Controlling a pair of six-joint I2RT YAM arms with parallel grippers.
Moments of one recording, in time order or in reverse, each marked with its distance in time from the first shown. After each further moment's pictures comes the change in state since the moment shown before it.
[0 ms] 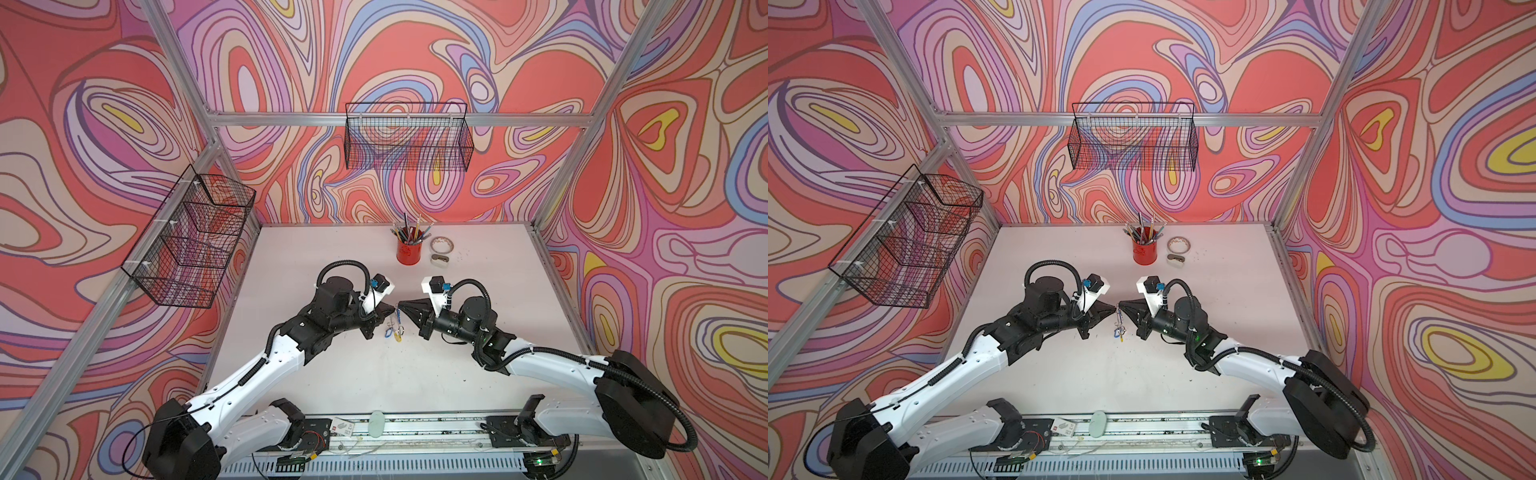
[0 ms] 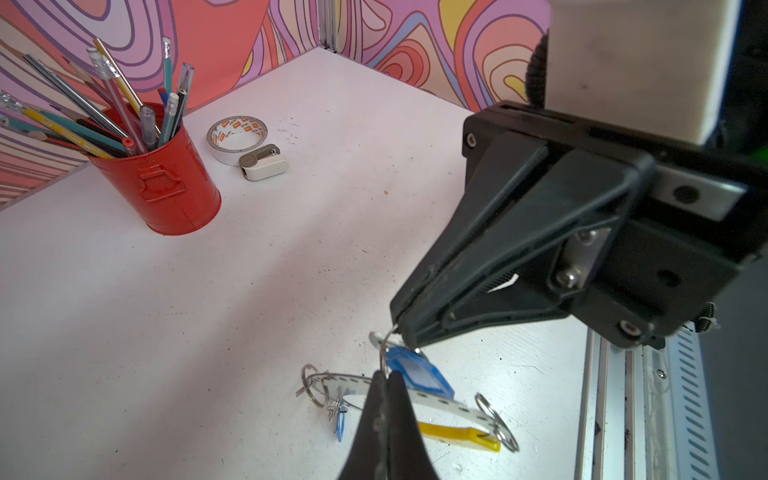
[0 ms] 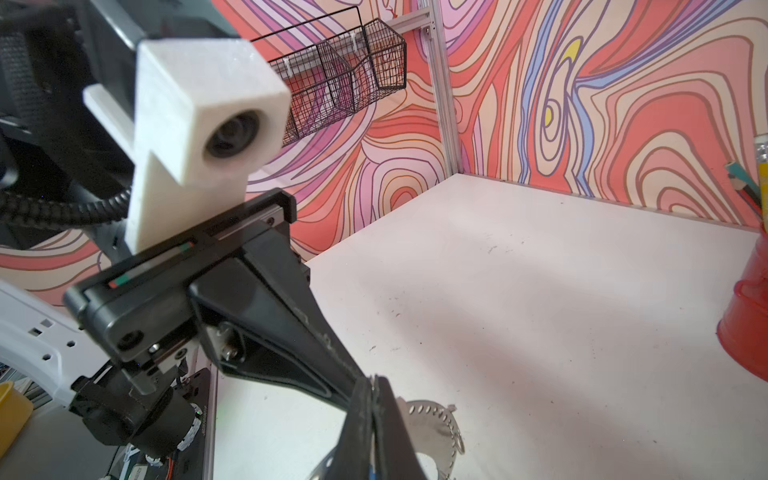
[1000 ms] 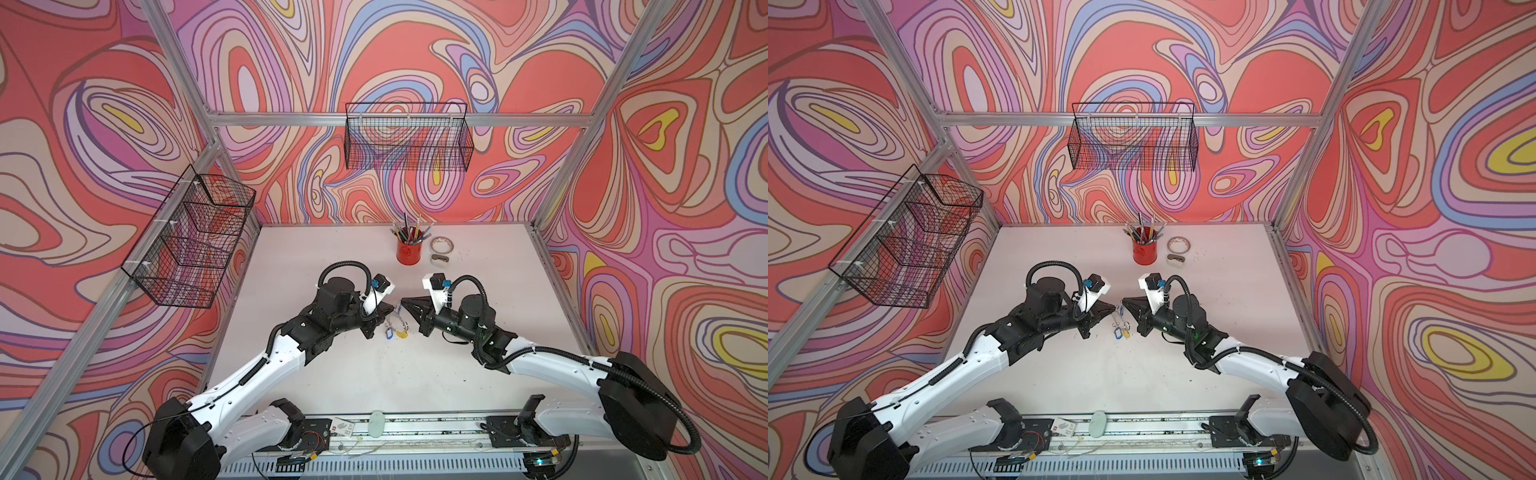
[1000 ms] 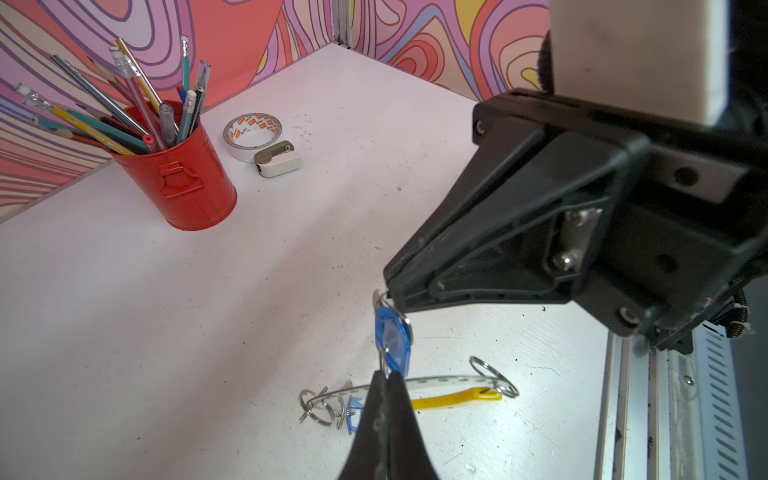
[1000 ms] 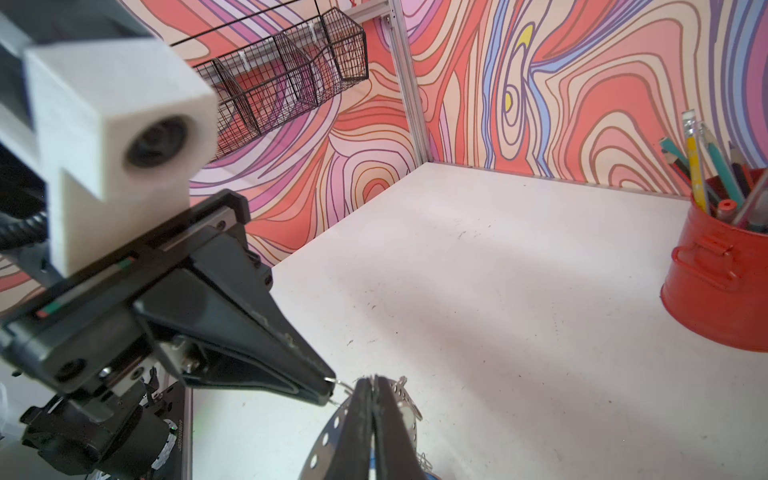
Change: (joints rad) left arm -0.007 0.006 0.000 0.000 -0.060 0.005; right arm -0.003 -0.024 0.015 -0.083 0.084 0.012
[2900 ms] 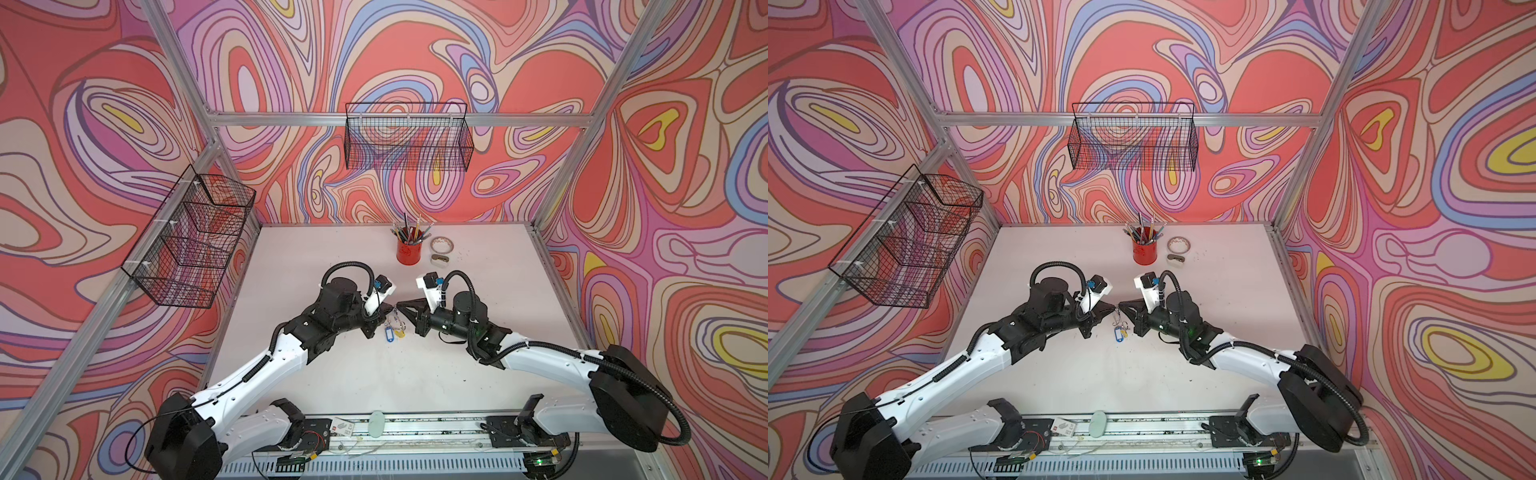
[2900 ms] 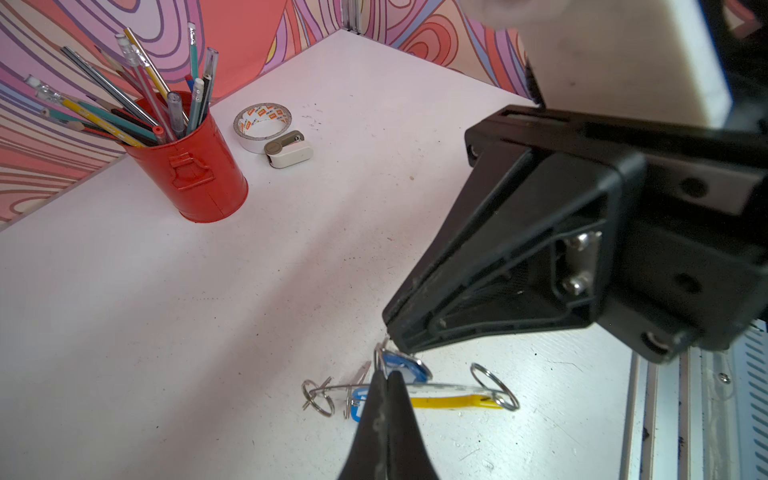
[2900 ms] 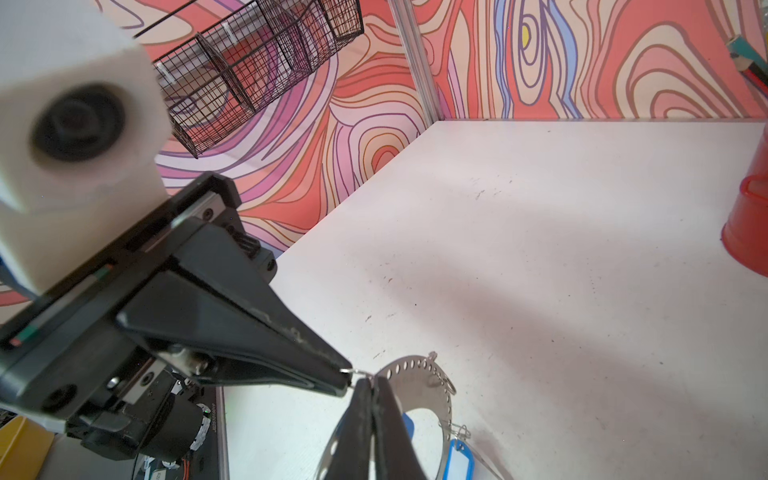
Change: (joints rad) left arm -0.011 0.017 -0.001 0.000 -0.039 0.031; right arm -0.002 0.069 0.047 -0.072 -0.048 0.099
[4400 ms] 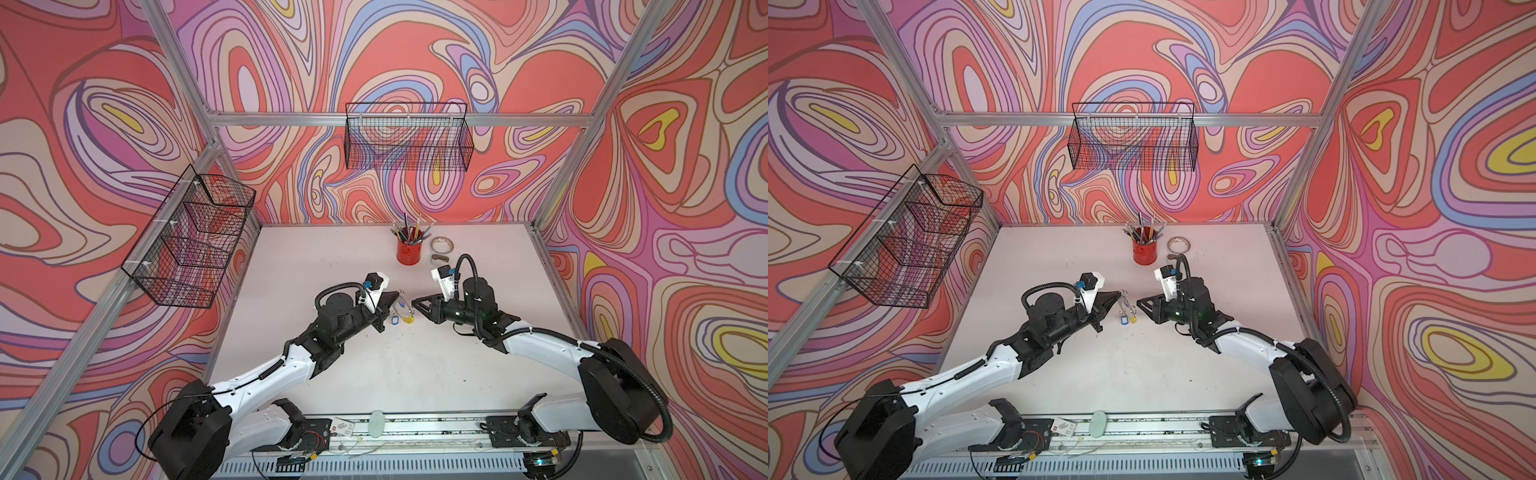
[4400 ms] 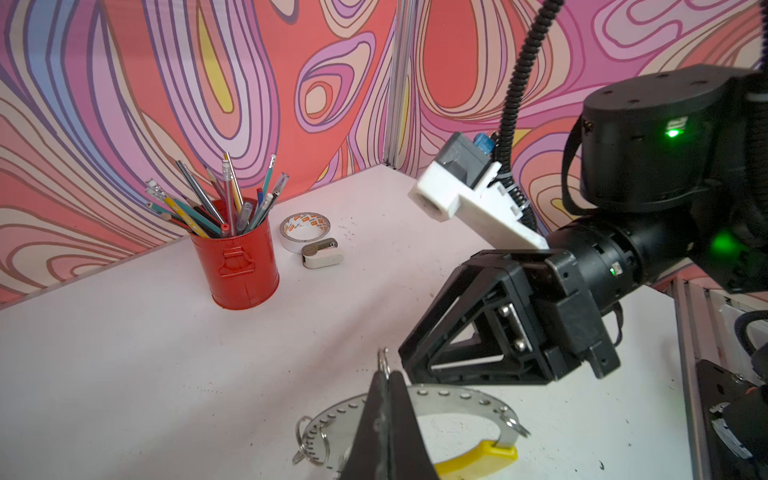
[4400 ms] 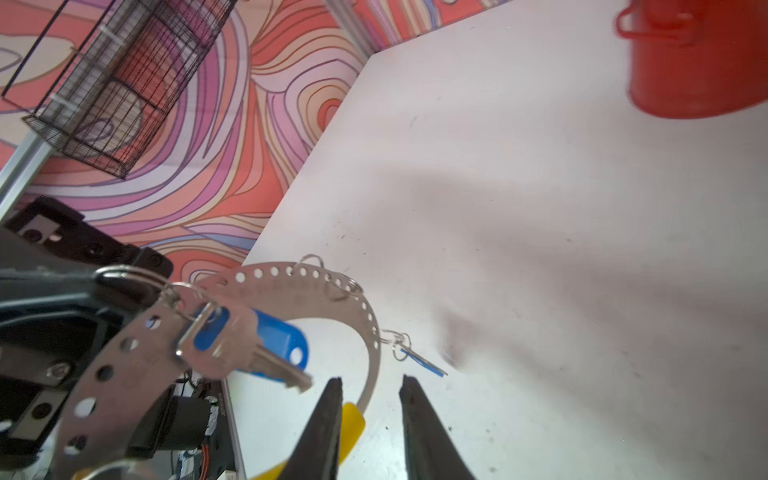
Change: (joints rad) left arm -0.053 0.046 -0.228 0.668 -0.132 -0.231; right arm -0.246 0.012 -0.011 -0.177 -0.150 0.147
